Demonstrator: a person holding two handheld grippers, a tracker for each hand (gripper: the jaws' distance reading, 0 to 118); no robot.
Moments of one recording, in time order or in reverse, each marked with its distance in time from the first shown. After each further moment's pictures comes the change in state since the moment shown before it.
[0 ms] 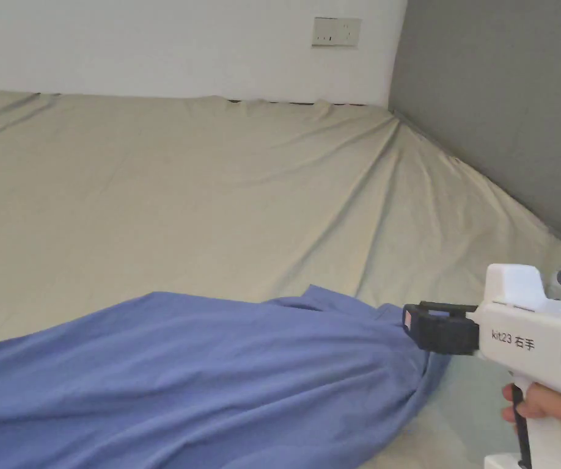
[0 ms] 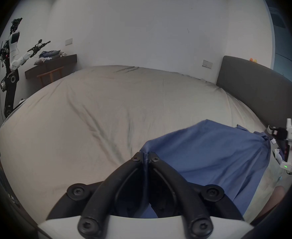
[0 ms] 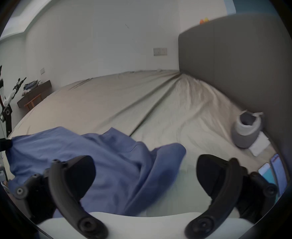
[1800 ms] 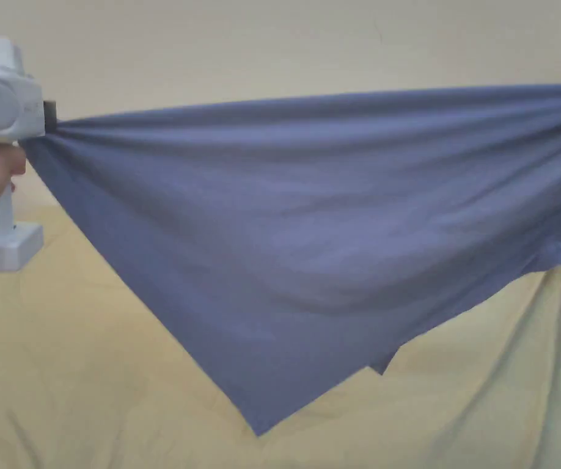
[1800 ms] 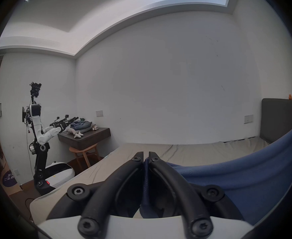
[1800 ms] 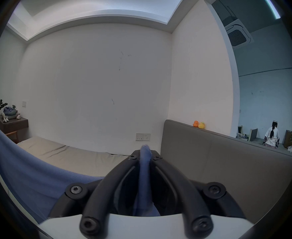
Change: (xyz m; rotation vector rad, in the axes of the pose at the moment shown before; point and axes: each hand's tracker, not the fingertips) left arm -0.014 0.401 -0.067 0.483 0.397 -0.102; right arm -0.052 0.405 0.027 0.601 -0.254 0.172
